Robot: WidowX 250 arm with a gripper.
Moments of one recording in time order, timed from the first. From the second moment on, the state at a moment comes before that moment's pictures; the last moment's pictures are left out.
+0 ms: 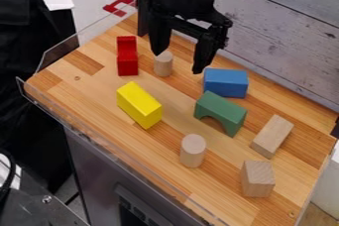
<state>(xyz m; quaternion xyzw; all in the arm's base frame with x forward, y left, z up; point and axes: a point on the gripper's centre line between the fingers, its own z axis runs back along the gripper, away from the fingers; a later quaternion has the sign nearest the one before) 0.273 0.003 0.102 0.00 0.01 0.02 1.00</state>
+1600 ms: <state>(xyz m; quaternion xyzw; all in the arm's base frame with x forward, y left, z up) 0.260 0.042 0.072 -0.03 0.02 0.58 0.82</state>
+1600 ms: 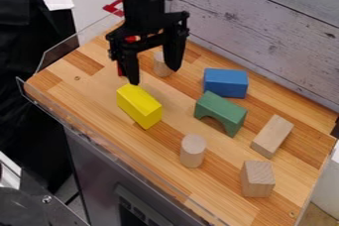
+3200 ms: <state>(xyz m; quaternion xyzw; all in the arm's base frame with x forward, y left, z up) 0.248 0.052 0.031 -0.03 0.07 0.65 0.76</state>
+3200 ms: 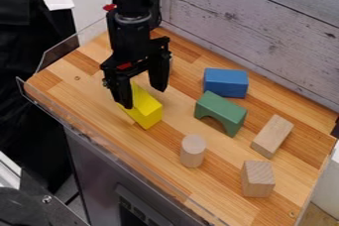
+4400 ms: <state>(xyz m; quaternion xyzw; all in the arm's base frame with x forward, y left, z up) 0.266 0.035 0.033 -0.04 0.06 0.66 0.74</state>
